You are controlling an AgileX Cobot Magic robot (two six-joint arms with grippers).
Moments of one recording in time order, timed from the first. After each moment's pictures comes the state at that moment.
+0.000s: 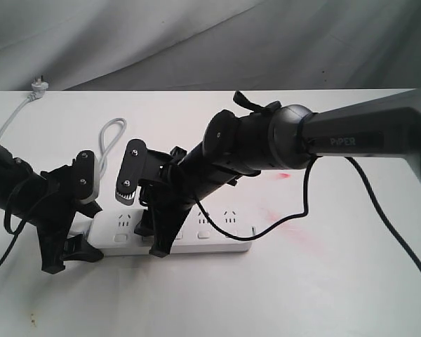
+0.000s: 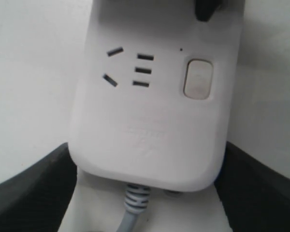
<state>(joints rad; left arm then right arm) 0.02 1.89 -0.87 -0.81 0.61 1.95 0.72 2.16 -1.40 0.75 0.46 -1.43</state>
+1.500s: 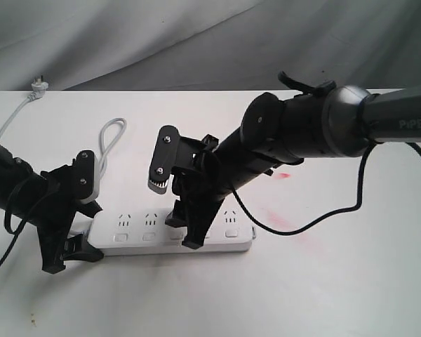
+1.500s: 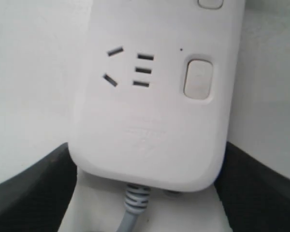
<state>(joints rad) 0.02 1.89 -0.87 -0.81 0.61 1.95 0.66 2.01 -1.26 0.71 0.47 -1.41</state>
